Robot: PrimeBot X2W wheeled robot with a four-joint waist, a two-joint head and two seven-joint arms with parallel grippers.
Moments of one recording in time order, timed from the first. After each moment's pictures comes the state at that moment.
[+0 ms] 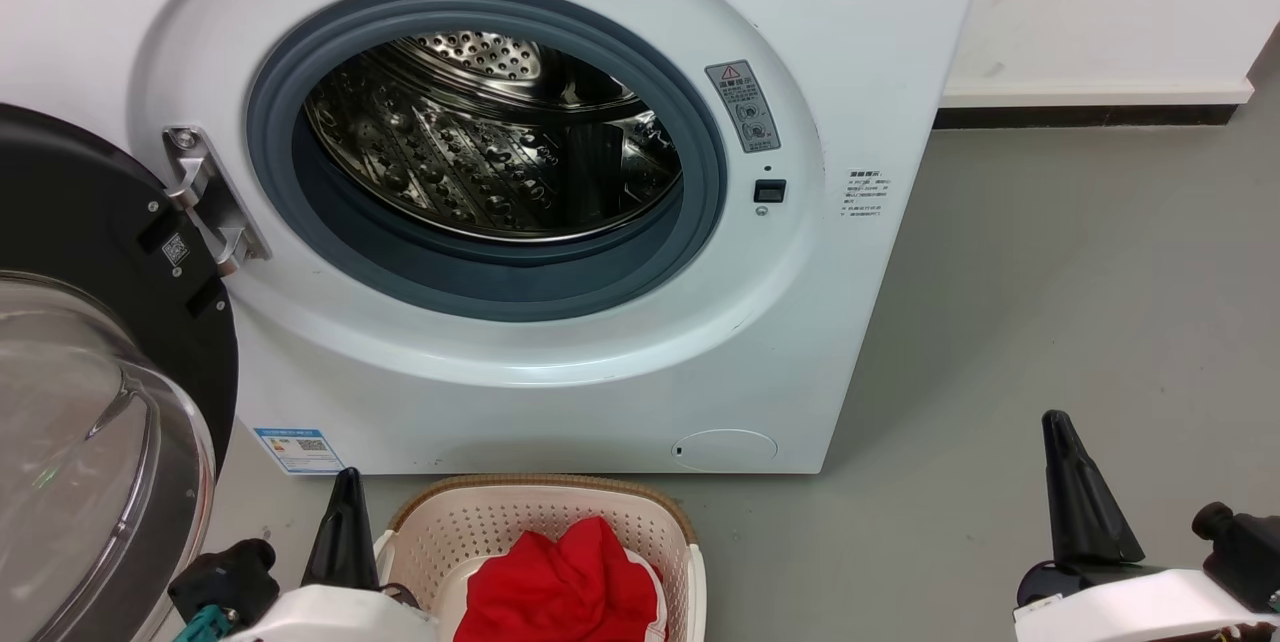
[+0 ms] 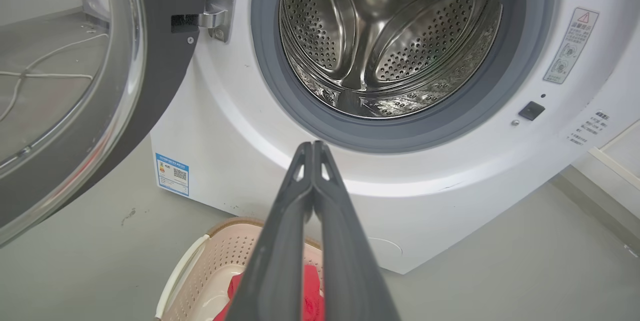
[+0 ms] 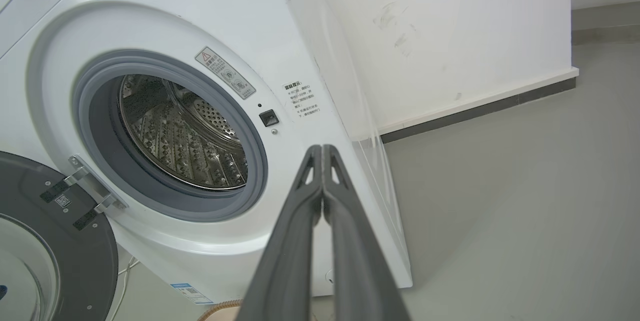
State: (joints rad) left arm 0.06 0.05 0.00 0.13 -0.43 0.04 -0.17; right arm 0.08 -0.07 0.01 0.03 0.45 0.13 -0.20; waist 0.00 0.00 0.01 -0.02
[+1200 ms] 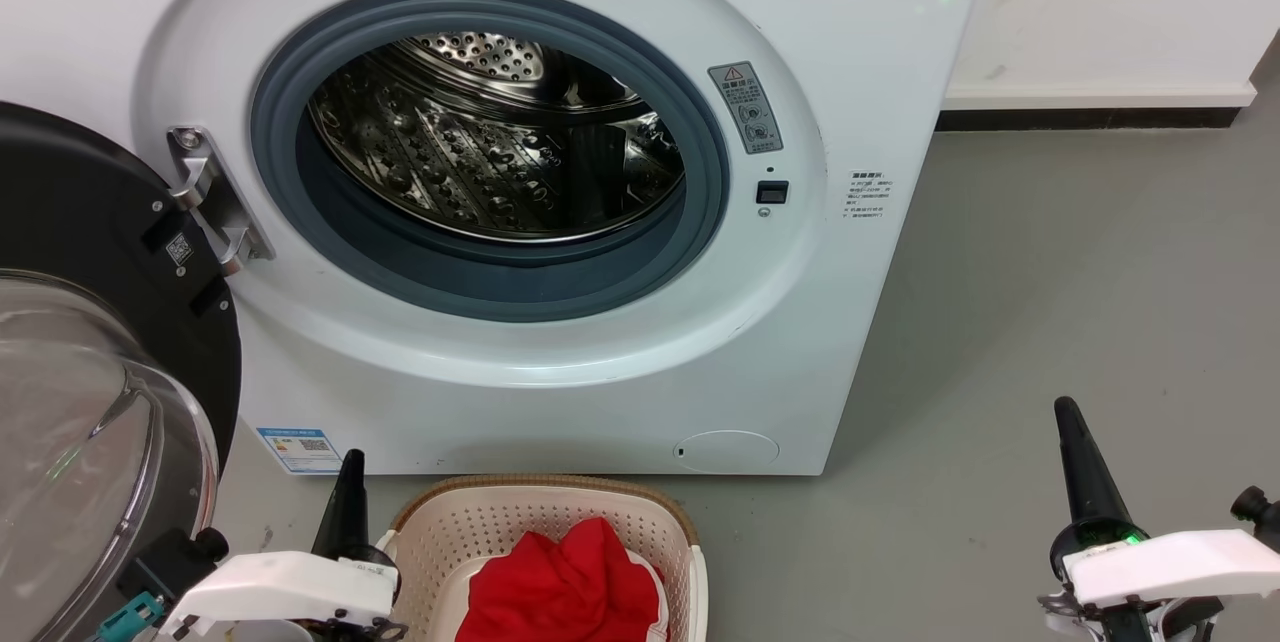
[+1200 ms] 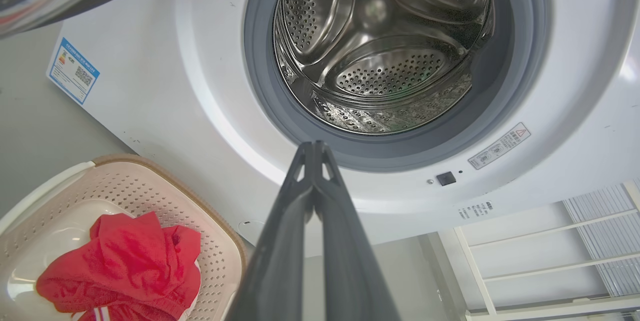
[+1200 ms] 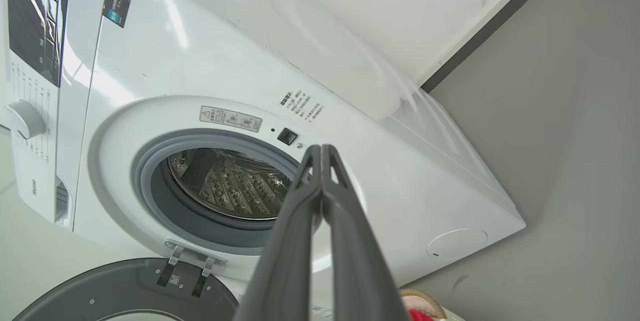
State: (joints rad) left arm -0.01 0.05 0.05 0.18 -0.97 -0.04 -0.04; right arm 0.00 -0.08 -0.01 0.12 1.01 0.13 -0.08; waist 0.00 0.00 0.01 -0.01
